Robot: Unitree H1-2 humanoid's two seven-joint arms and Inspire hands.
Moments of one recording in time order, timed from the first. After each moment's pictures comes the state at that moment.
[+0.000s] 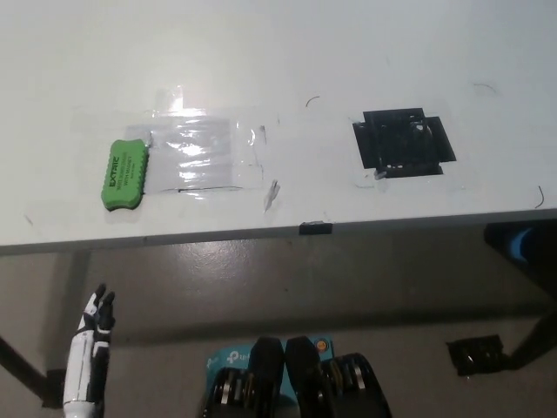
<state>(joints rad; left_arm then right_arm) 0.05 0.06 0.11 0.08 0.09 -0.10 0.09 -0.06 -0.11 -0.41 -0.01 0.03 0.06 -0.30</state>
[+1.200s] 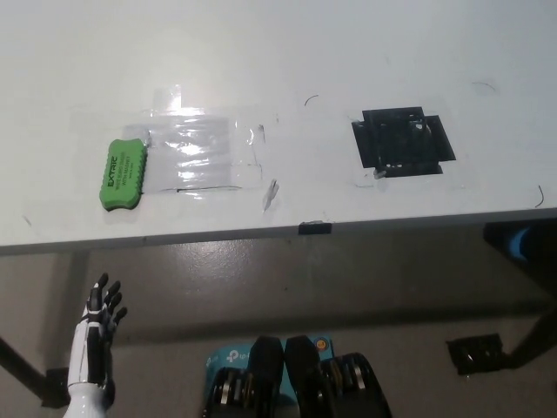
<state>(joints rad) -0.01 0.05 0.12 0.11 -0.06 -0.04 0.07 -0.06 -0.12 -0.40 -0.01 0.08 0.06 -0.30</state>
